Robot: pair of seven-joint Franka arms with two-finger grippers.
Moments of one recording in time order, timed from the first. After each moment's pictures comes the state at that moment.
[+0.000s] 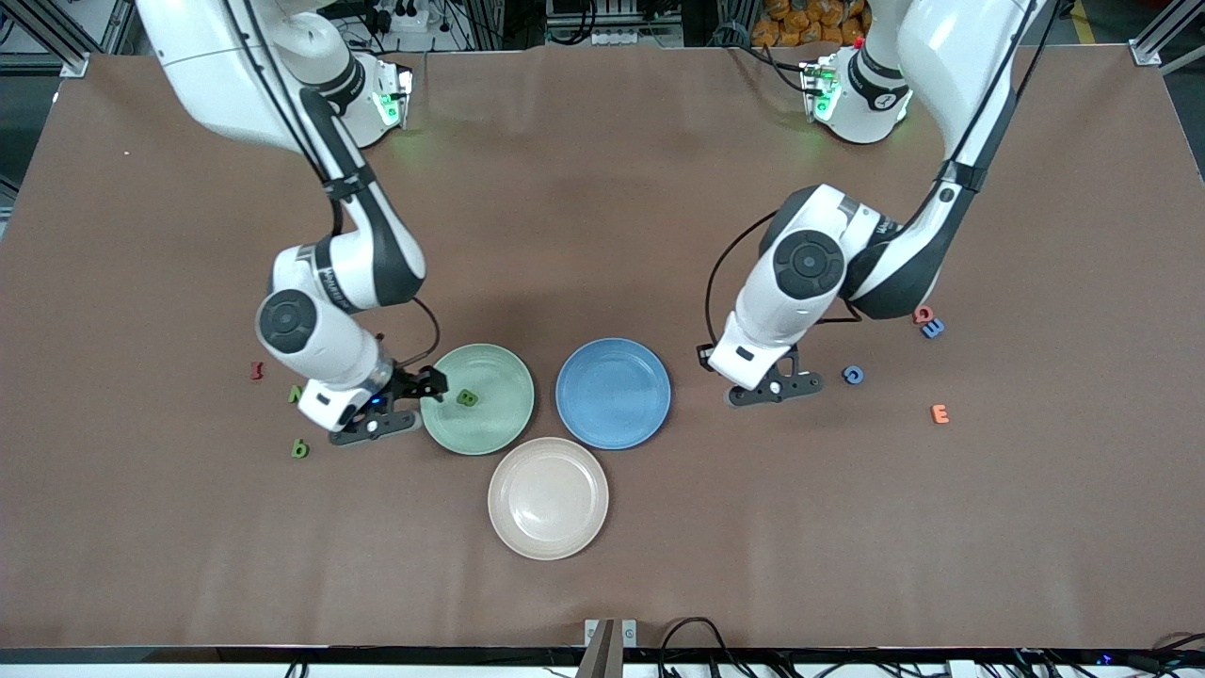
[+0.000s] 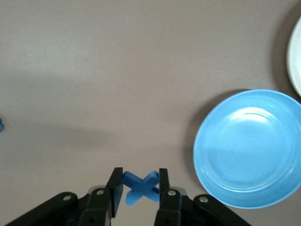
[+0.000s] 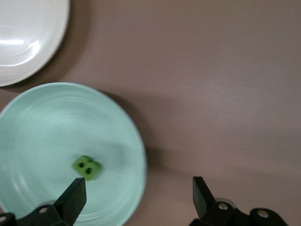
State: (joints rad) left arm -0.23 0.51 -0.35 -1.67 0.16 2.17 -0.79; right arm 0.36 0.53 -0.08 -1.81 0.15 2.40 -0.04
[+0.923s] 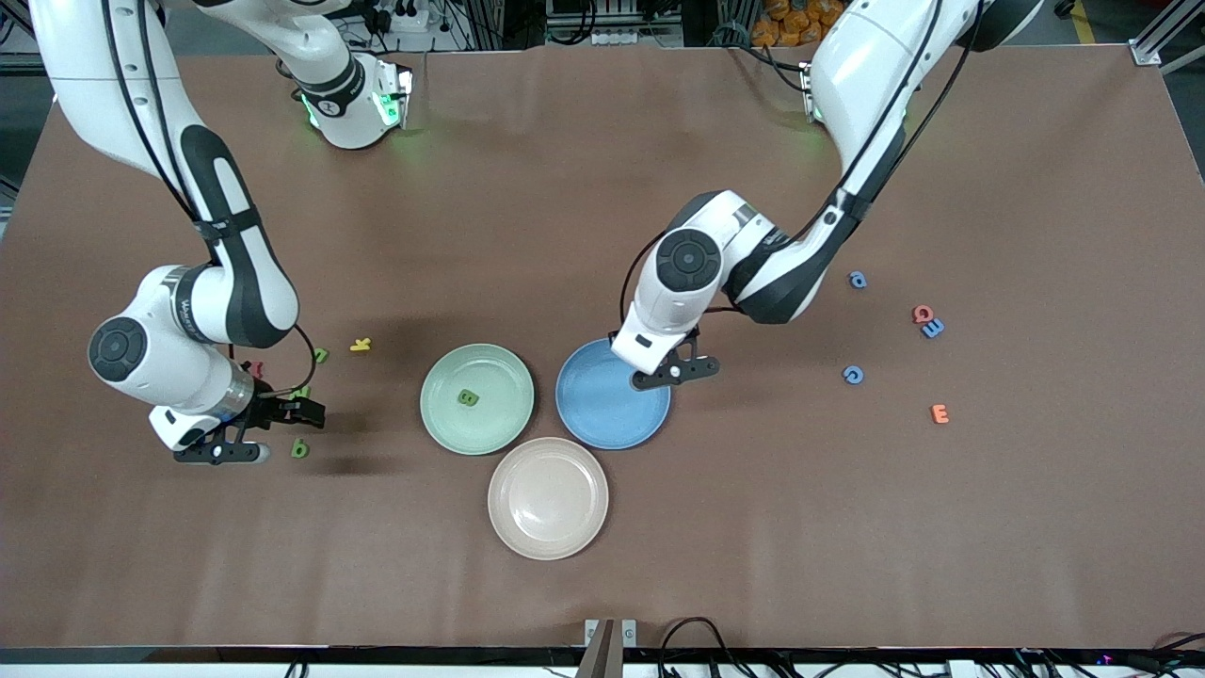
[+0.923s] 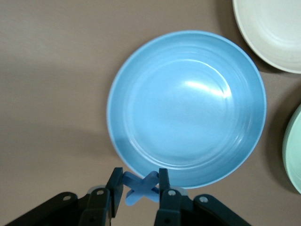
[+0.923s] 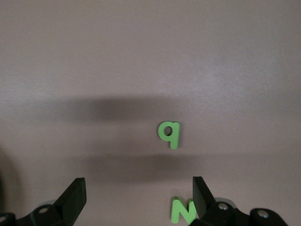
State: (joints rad) left arm -0.43 0.70 -0.34 -1.51 0.14 2.20 -0.97; right arm 0.09 0.54 -0.09 -1.81 0.15 2.39 -0.09
